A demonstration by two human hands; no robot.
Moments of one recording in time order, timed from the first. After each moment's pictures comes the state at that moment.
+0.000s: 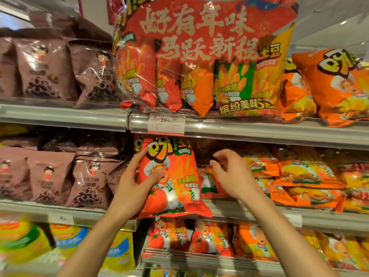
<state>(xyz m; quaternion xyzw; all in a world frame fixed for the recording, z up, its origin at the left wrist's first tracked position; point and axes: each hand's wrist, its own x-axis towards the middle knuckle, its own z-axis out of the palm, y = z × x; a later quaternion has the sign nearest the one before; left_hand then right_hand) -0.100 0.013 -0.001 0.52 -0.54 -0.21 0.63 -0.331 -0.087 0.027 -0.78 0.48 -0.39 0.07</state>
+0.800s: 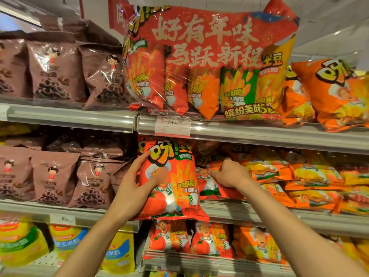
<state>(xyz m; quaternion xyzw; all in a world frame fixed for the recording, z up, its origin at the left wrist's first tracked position) -0.082 0.019 -0.006 0.52 -0.56 -0.22 0.61 -0.317 -0.139 0.024 -0.74 0.66 -0.13 0.06</state>
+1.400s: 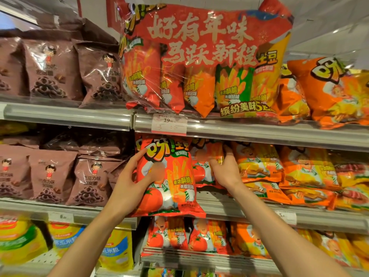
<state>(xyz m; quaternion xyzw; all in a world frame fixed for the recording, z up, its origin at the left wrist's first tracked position) -0.080 0.018 -0.008 0.52 -0.55 -0.23 0.61 -0.311 -0.143 -0.001 -0.65 0.54 -0.48 0.25</state>
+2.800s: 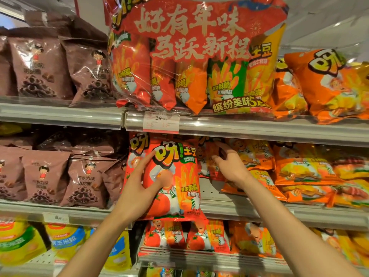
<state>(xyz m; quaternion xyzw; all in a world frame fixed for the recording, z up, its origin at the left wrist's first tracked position) -0.108 0.002 -0.021 0.52 -0.59 -0.18 0.59 -0.342 -0.149 0.015 -0.72 0.49 -0.41 0.27</state>
